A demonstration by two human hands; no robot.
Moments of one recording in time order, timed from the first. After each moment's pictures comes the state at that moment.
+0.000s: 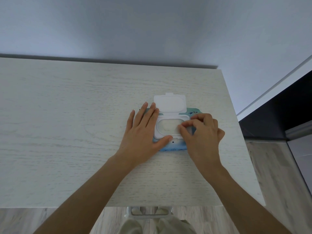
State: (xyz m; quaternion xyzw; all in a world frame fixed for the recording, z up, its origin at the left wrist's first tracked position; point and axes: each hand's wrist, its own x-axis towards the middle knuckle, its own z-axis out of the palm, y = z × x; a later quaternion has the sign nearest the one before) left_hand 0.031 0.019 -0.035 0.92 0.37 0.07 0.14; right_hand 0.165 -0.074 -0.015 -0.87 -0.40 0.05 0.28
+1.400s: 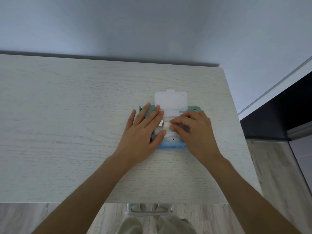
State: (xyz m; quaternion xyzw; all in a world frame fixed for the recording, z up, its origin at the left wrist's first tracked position) left_hand 0.020 0.016 -0.040 0.92 0.32 0.14 0.16; right_hand 0.175 -0.067 -0.014 -0.78 -0.54 0.09 0.30
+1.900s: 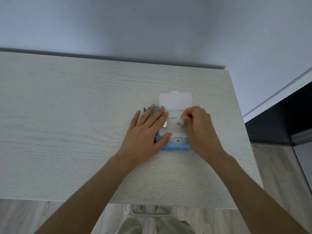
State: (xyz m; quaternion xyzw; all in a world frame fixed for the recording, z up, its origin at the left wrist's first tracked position) left_hand 0.021 0.019 -0.044 0.92 0.32 0.14 0.16; right_hand 0.178 -0.056 -0.011 -0.76 -0.53 0.14 0.35
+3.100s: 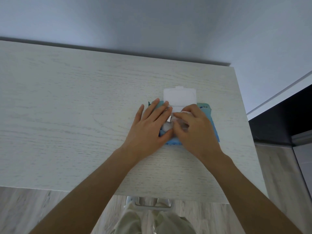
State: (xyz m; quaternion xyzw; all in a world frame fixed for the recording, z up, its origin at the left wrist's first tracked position) left_hand 0.022 0.015 -0.040 0.91 0.33 0.15 0.18; right_hand 0.158 -0.057 -0.012 -0.75 -0.59 0.06 0.30
